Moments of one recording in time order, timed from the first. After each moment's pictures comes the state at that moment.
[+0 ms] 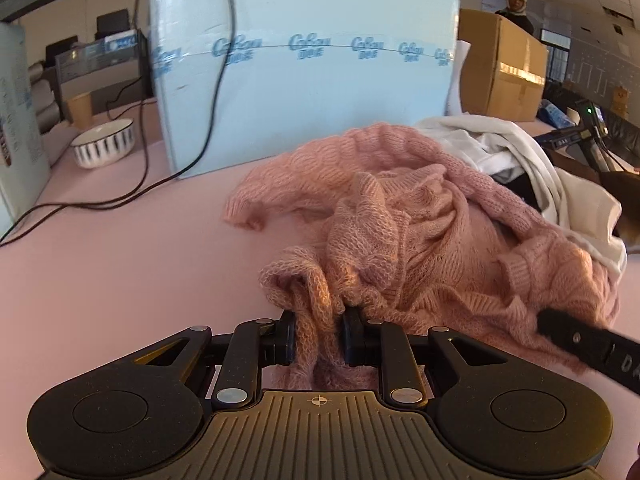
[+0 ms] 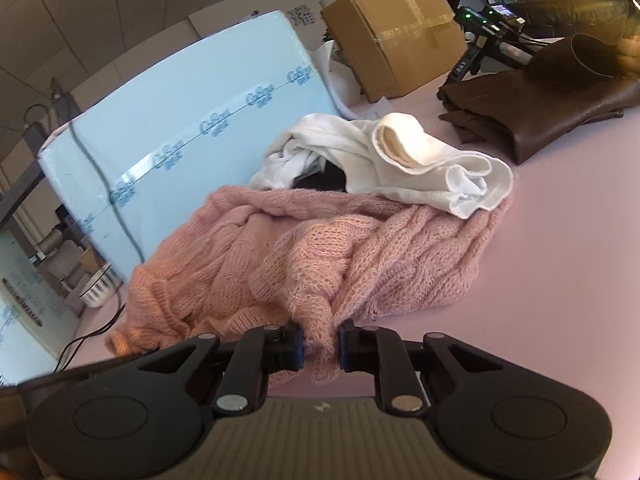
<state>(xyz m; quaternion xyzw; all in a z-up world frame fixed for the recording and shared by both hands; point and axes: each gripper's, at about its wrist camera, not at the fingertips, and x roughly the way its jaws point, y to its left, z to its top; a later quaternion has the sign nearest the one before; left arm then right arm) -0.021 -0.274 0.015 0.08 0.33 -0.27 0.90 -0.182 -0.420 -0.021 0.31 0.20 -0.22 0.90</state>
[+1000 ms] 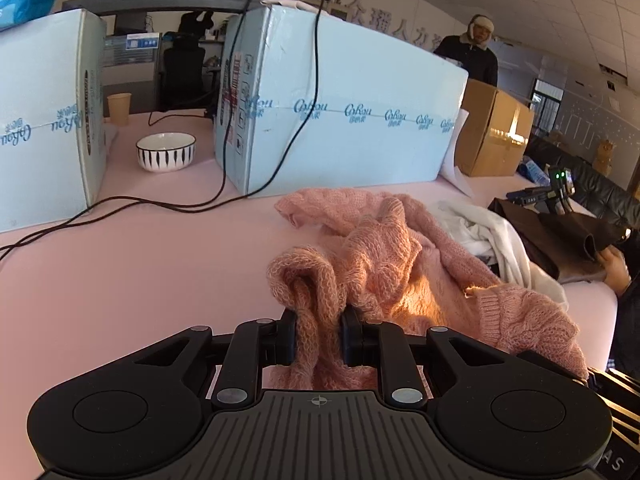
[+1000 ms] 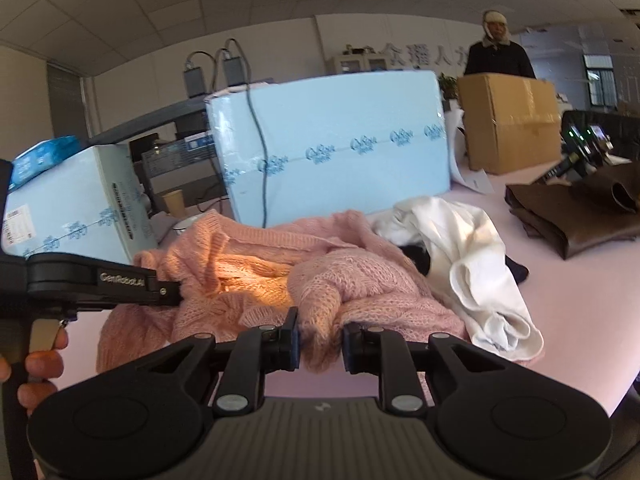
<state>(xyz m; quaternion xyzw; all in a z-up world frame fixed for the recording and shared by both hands) -0.056 -0.153 0.077 0.01 0.30 -0.30 0.91 -0.234 -0.309 0.055 0.14 0.18 -0.13 0.96</state>
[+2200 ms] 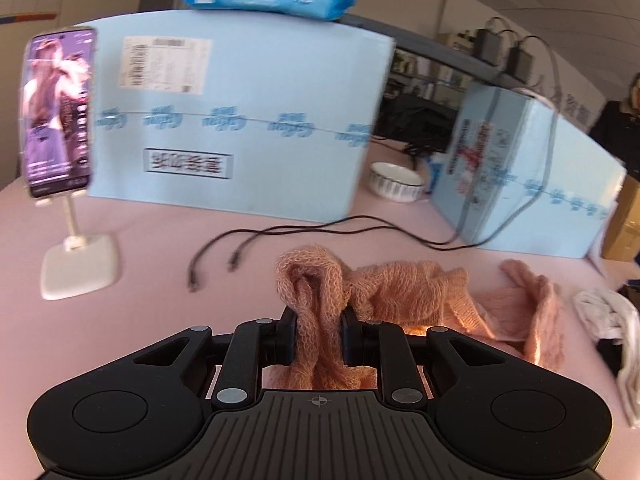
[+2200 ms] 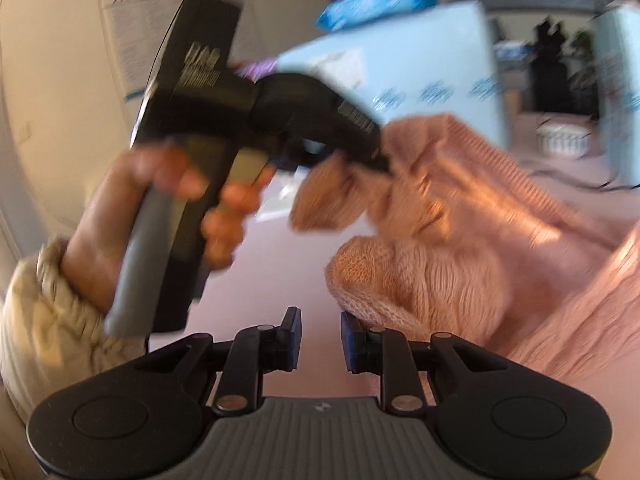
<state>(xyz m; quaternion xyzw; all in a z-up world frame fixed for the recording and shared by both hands) -0.020 0.065 0.088 -0.05 0.30 -0.08 0.95 -0.136 -0.075 0.031 0.05 0.32 0.33 0.89</state>
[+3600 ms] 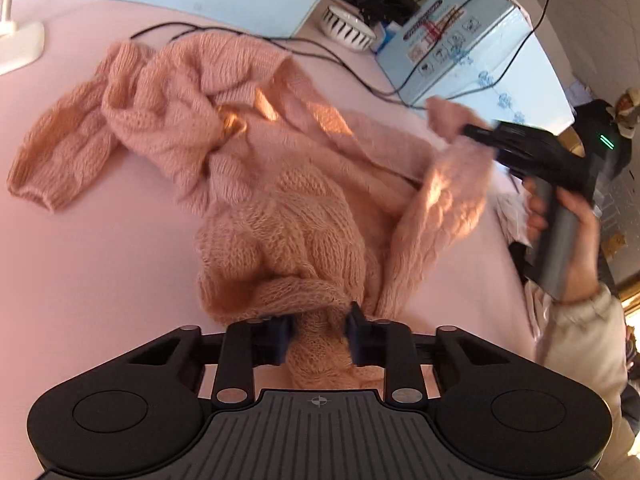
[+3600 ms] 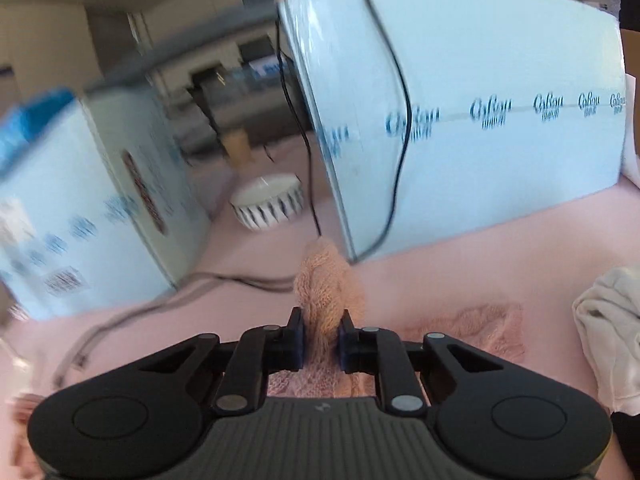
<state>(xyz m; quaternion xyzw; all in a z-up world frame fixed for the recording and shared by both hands) -0.043 0.065 0.020 -0.17 0.48 -0.24 0.83 0.014 -0.319 0.081 0.18 0.25 0.04 0.95</state>
